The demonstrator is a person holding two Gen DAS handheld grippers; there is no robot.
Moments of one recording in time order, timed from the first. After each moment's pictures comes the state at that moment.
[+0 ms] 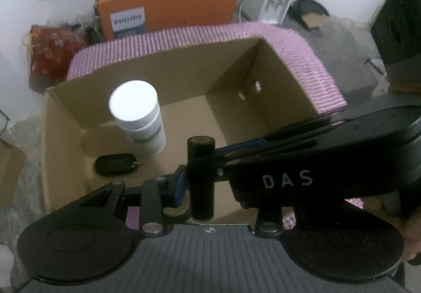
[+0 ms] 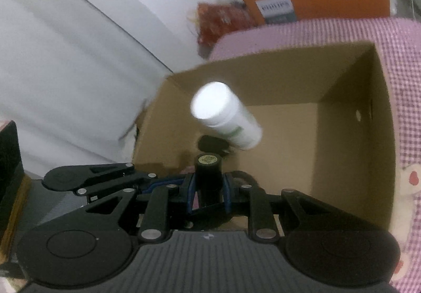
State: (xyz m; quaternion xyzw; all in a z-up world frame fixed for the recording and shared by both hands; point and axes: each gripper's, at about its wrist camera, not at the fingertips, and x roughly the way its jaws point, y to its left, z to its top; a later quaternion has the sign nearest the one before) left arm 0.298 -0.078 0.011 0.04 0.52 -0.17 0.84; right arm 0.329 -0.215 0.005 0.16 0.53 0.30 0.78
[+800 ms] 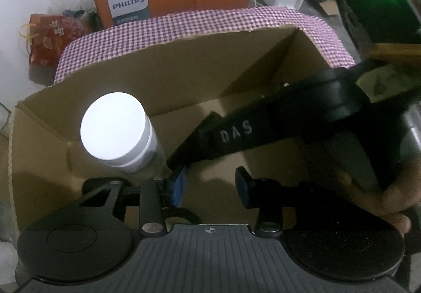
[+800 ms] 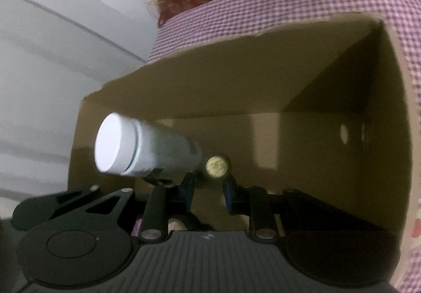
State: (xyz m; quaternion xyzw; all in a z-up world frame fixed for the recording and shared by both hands) left arm 0.346 -0.097 -0.016 0.05 0.55 -0.14 0.82; right arm 0.406 -0.232 -0.057 0.18 0.59 0.26 0.74
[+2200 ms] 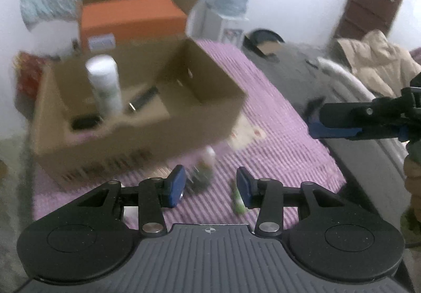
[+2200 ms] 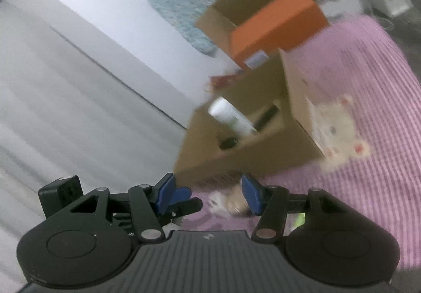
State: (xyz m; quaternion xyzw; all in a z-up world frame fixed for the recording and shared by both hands) left arm 0.124 -0.079 0.020 0.02 0.42 -0.25 0.87; right arm 0.091 -0.368 0.046 0.32 0.37 0.28 0.83
